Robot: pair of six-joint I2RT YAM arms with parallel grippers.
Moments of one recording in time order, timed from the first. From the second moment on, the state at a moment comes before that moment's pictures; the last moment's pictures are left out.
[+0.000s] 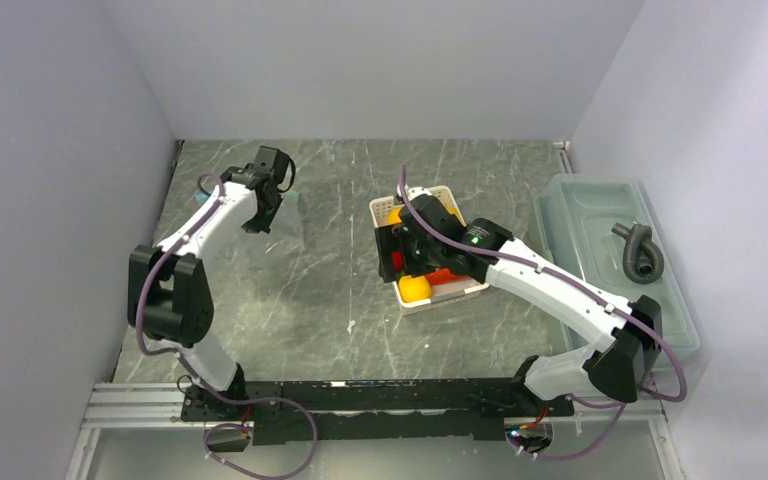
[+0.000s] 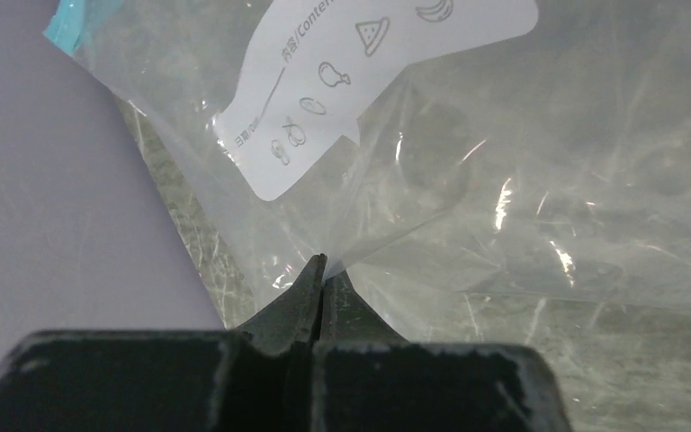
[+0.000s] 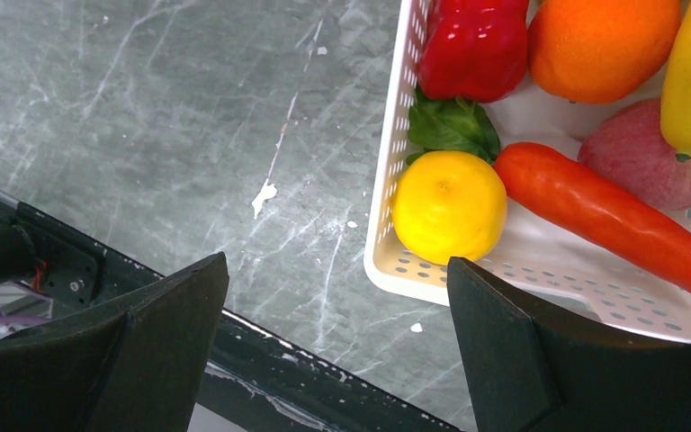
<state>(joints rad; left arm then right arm) -0.24 1.70 1.38 -0.87 -0.43 0.17 0.87 1.36 1.26 -0.78 0.12 0.52</state>
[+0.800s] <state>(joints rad) -0.40 1.03 1.09 -0.75 -0.27 0.11 0.87 1.21 1.26 -0.65 0.07 0.60</state>
